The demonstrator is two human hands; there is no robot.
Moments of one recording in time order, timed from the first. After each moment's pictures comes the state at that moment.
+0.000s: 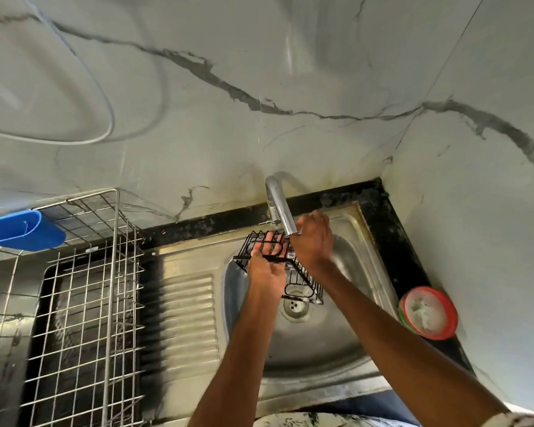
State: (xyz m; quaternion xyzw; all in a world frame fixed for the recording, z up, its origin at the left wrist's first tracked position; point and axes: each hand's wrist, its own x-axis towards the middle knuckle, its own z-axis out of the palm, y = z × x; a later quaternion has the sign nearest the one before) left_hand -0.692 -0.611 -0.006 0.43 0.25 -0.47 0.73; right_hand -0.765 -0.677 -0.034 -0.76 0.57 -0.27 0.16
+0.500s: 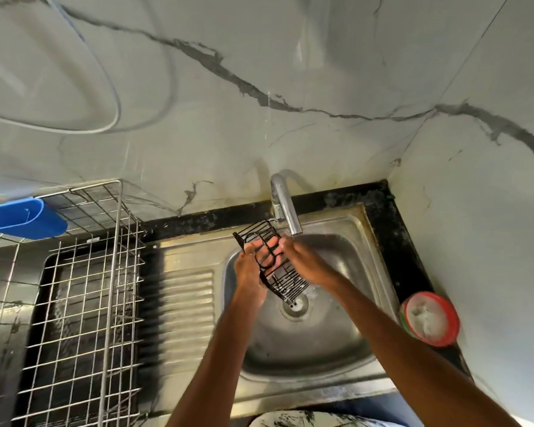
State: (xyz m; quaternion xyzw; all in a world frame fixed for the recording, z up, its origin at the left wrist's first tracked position) left_hand -0.665 -0.582 -0.007 0.60 0.11 -0.50 0.61; right_hand -0.782 -0.655 -0.018 -0.69 0.40 -0.04 0.61
